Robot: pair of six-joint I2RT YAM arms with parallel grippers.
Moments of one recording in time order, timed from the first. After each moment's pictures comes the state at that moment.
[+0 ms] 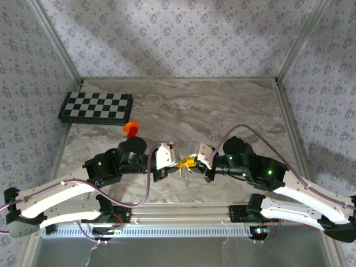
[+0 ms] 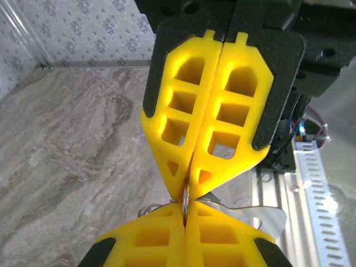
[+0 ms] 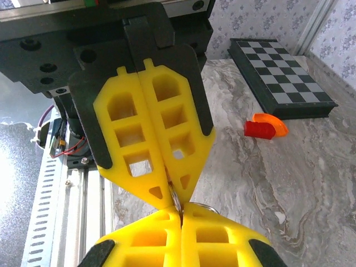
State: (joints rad) left arm -1.14 0.92 0.94 -0.40 0.21 0.20; right arm 1.09 0.81 0.93 -0.50 -0.19 -0.20
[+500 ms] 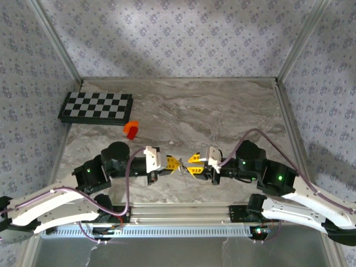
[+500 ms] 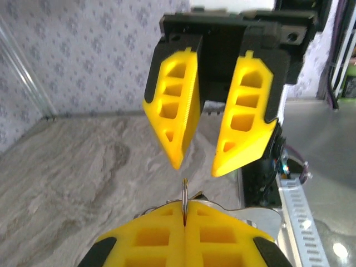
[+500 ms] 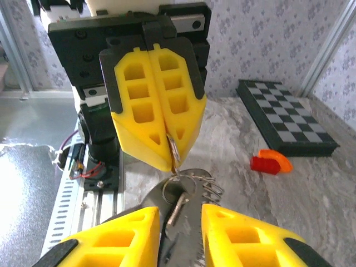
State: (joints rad) left arm -1.15 0.75 0.83 -0.23 0.29 0.17; right arm 1.10 0.71 0.89 -0.43 -0.26 -0.21
